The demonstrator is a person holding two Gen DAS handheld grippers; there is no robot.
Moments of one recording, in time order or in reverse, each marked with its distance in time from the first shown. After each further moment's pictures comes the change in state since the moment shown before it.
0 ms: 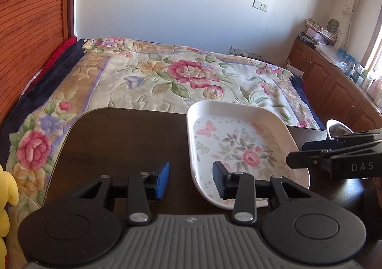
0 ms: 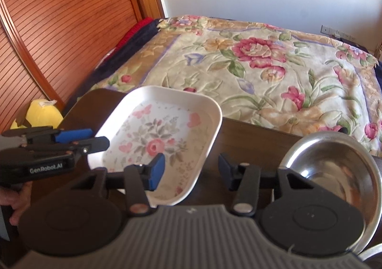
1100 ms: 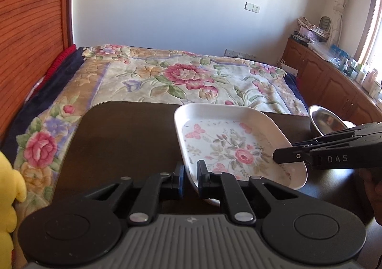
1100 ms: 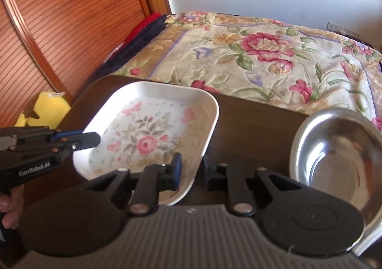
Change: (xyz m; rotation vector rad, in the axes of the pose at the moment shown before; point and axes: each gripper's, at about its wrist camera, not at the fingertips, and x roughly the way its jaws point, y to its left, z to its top) left arm -0.043 -0.010 -0.026 0.054 -0.032 0.009; right arm -0.006 0.007 -0.021 -0.003 0.000 0.049
